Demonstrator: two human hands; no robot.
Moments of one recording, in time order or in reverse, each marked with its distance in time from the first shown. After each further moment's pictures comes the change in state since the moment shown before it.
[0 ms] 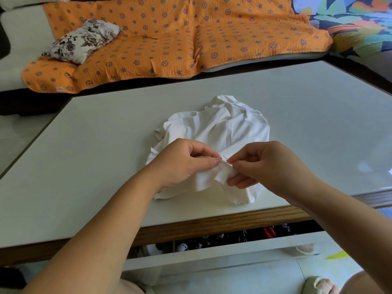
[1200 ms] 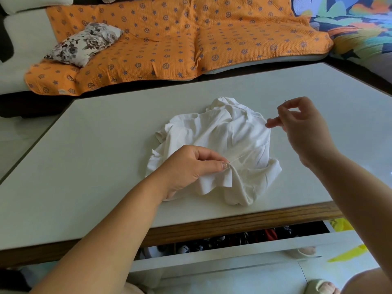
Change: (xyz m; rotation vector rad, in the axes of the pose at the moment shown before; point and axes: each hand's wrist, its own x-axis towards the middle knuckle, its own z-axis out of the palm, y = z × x) left_hand 0.000 0.000 0.011 -0.205 -0.074 -0.089; right_hand 0.064 0.024 -0.051 0.129 0.567 -0.117
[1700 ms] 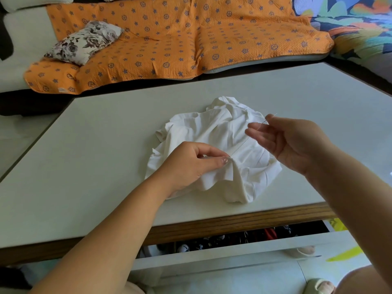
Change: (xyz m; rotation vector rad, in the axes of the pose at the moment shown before) left_hand 0.000 0.001 0.003 0.133 0.127 0.070; right_hand -0.024 -0.024 0.007 0.753 -0.273 0.461
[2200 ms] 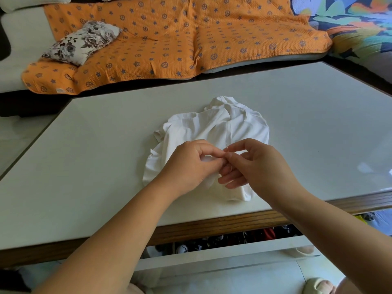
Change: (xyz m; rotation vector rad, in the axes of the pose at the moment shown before) left_hand 0.004 -0.003 0.011 0.105 0.096 0.181; right_hand -0.040 0.048 0.019 -0.672 -0.130 -0.157
